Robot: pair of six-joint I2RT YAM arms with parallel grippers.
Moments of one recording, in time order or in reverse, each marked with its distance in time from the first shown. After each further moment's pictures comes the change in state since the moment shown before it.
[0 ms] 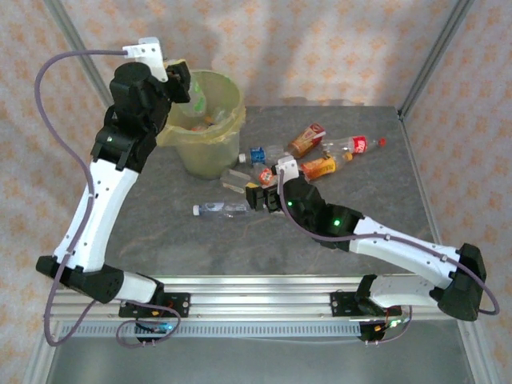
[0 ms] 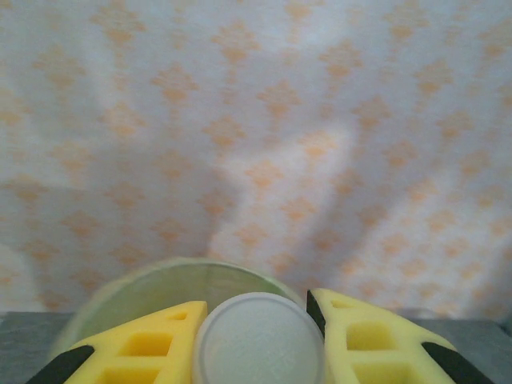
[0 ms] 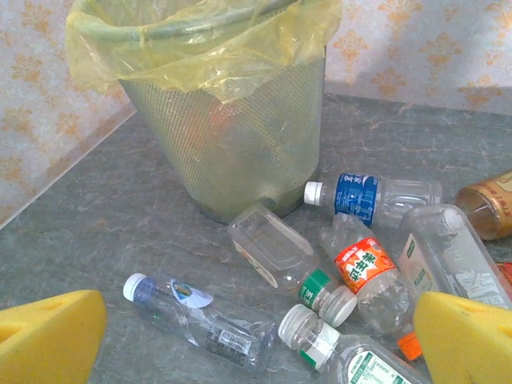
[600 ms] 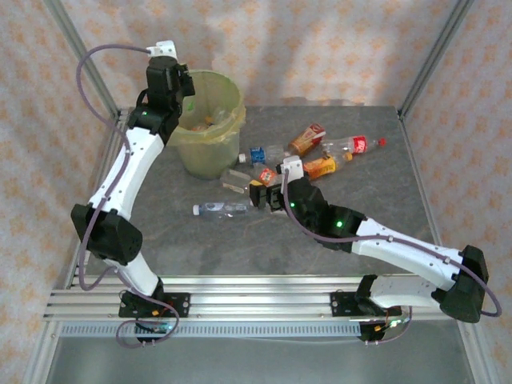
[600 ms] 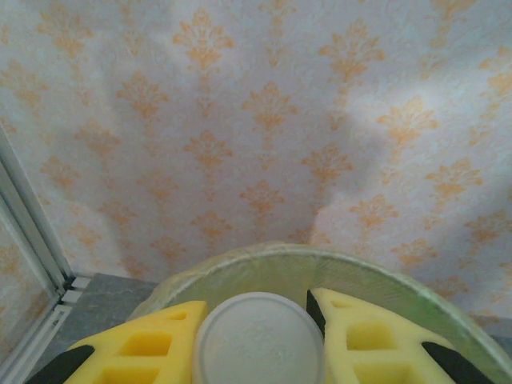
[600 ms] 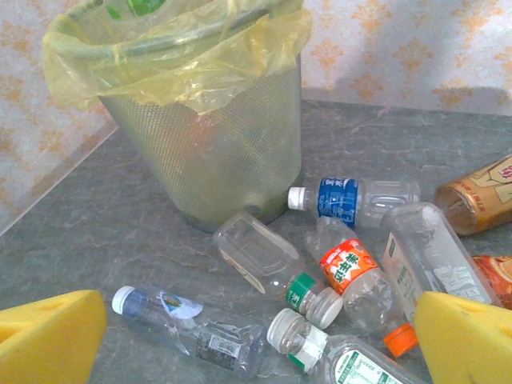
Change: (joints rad) left arm 0.094 0.280 -0.015 0.154 -0.134 0.043; right arm 0.000 -0.016 -0.010 0.000 0.055 0.033
